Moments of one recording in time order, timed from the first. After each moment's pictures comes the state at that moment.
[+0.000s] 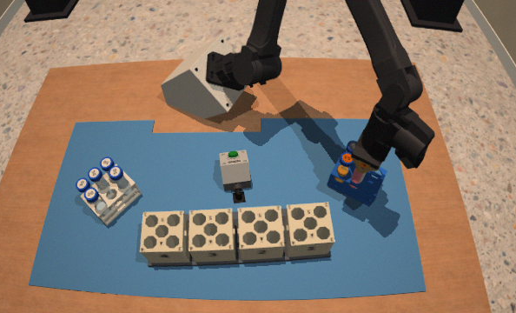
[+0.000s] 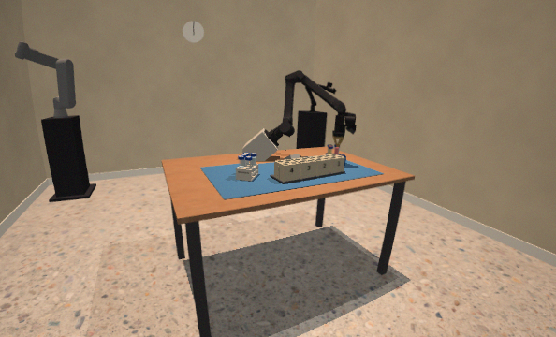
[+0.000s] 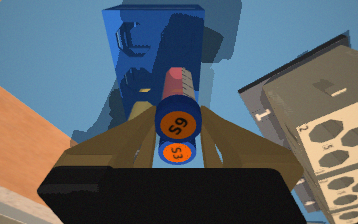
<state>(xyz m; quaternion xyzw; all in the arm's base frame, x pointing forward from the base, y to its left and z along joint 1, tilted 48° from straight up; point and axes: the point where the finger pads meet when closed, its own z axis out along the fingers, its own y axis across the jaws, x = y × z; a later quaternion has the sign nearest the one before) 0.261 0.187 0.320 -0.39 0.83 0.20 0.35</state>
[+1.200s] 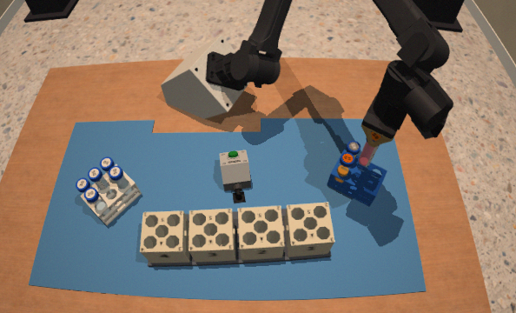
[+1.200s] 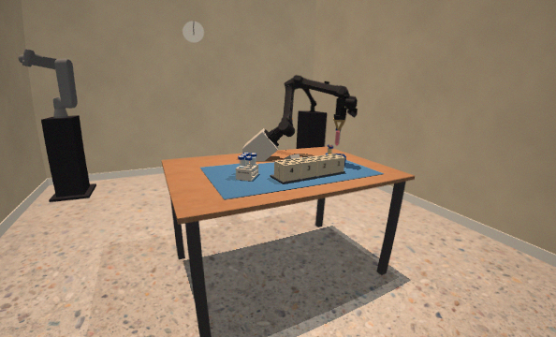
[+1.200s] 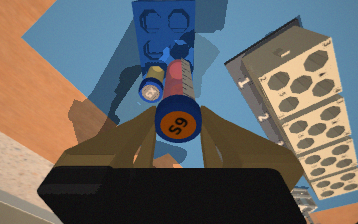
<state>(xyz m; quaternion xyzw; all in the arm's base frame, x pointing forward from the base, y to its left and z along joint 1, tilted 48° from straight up) 0.213 0.122 0.391 -0.38 0.83 0.20 0.35</state>
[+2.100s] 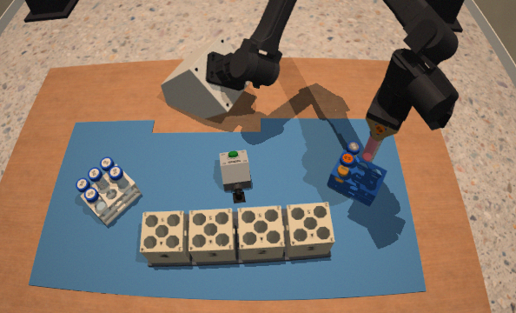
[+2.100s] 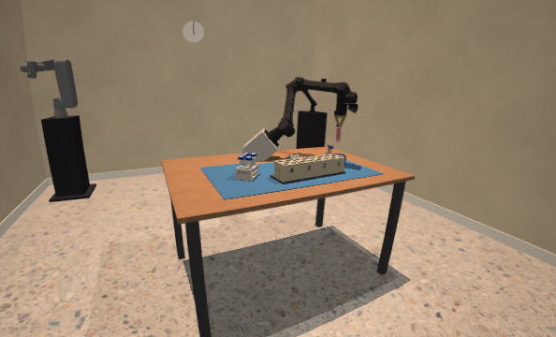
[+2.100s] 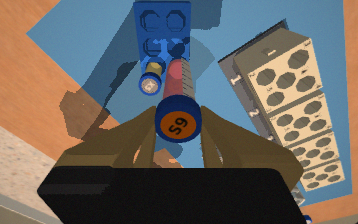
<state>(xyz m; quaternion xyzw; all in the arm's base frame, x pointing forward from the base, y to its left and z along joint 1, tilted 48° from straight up) 0.204 0.106 0.410 -0.39 0.83 0.20 0.36</state>
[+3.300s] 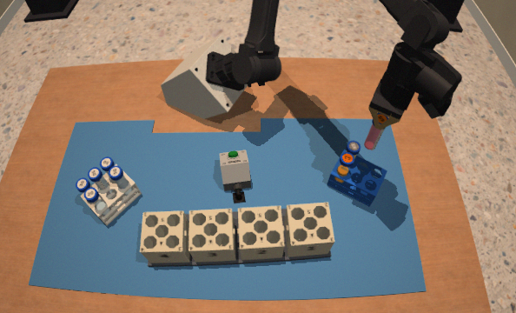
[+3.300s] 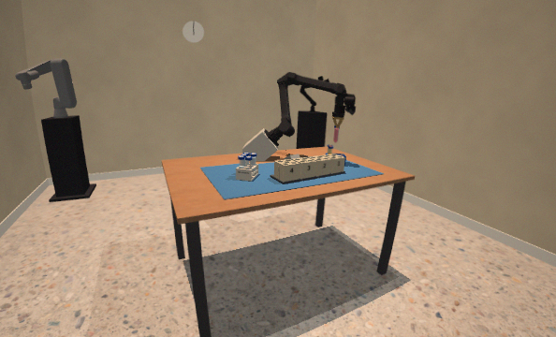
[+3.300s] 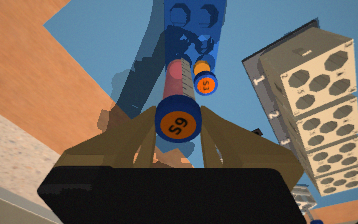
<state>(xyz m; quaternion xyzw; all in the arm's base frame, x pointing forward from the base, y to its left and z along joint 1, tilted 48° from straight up) 0.174 0.137 0.398 -0.40 0.82 0.19 0.35</state>
